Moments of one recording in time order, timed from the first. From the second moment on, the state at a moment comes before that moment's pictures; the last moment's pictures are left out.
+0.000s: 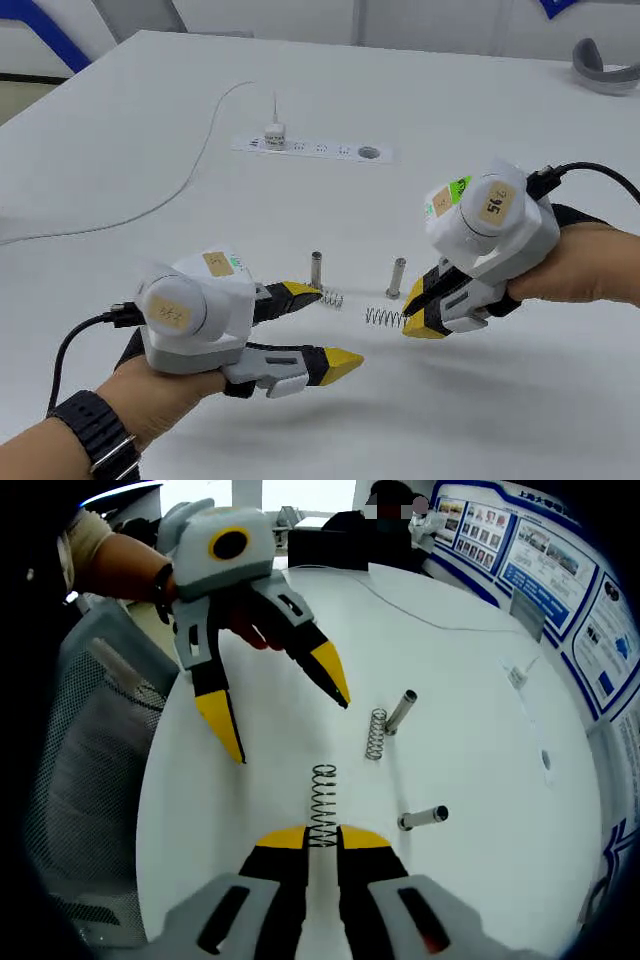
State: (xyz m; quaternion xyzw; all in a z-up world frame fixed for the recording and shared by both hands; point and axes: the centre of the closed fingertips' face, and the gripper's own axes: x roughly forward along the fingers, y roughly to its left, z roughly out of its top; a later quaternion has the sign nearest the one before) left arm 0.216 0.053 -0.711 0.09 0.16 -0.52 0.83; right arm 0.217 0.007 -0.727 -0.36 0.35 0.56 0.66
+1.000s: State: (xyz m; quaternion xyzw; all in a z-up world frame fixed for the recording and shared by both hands) left arm 0.197 0.031 -0.709 0.12 0.13 -0.57 0.80; right arm 0.191 0.026 -0.718 -0.40 0.31 0.61 0.61
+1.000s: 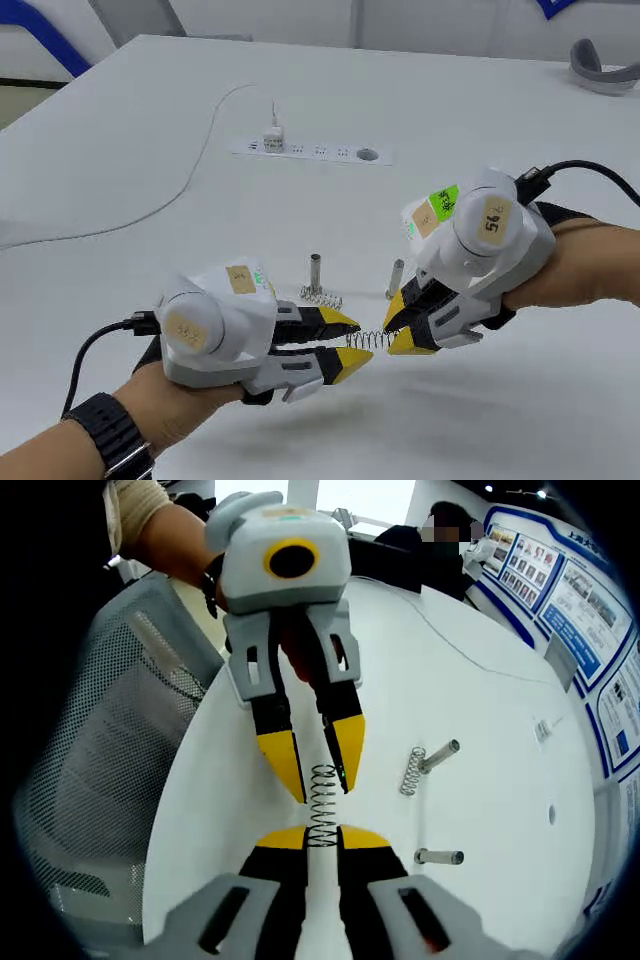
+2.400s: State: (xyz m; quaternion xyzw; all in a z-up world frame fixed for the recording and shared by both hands) left arm 0.193 0.025 -0.709 0.13 0.13 -0.58 0.80; right arm 0.183 0.054 -0.687 -0.40 0.29 0.62 0.61
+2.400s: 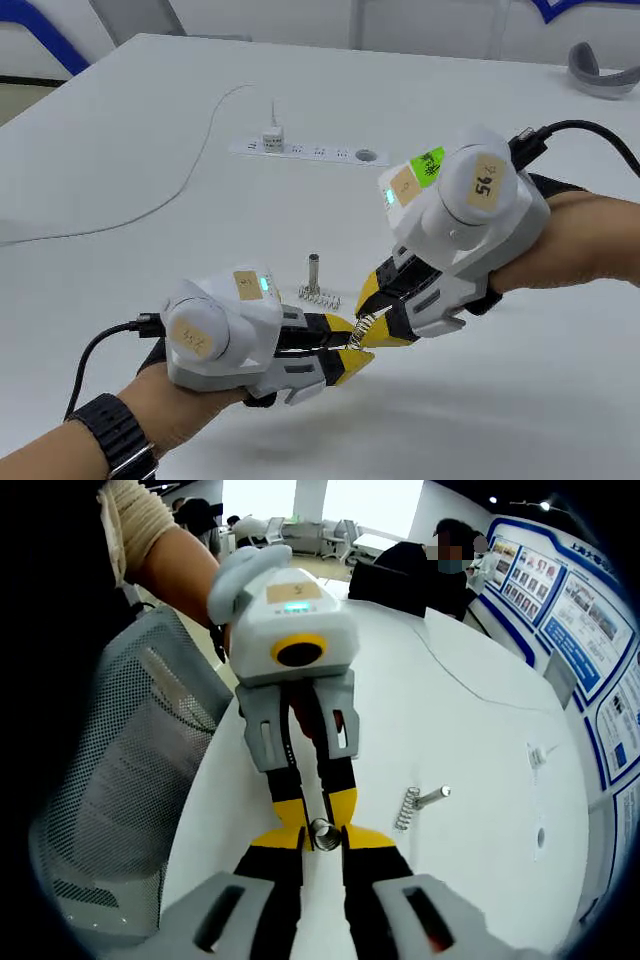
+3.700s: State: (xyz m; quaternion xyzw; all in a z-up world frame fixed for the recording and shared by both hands) left arm 0.212 0.054 -0.710 0.09 0.14 -0.53 0.83; right arm 0.208 0.031 -0.683 -0.39 0.31 0.58 0.64
